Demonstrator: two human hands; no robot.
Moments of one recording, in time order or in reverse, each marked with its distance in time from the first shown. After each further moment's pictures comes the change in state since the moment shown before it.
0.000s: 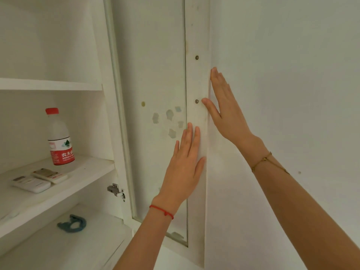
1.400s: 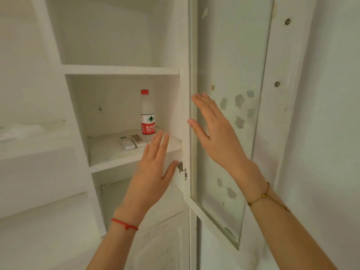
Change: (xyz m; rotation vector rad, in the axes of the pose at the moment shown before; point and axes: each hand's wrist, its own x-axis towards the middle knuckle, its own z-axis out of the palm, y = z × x) left_hand -0.094 -0.038 -0.079 0.472 0.118 -0.596; right_hand -0.023 -0.070 0.114 0.608 -0.185 -0.236
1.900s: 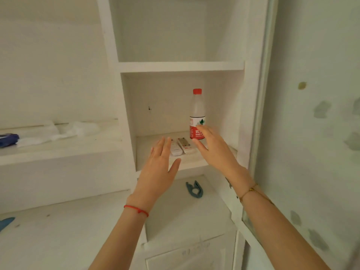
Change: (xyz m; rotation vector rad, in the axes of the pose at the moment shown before) left_hand 0.037 -0.136 -0.019 0.167 -0.016 -0.278; right_hand 0.064 0.021 0.198 0.225 -0.288 0.082
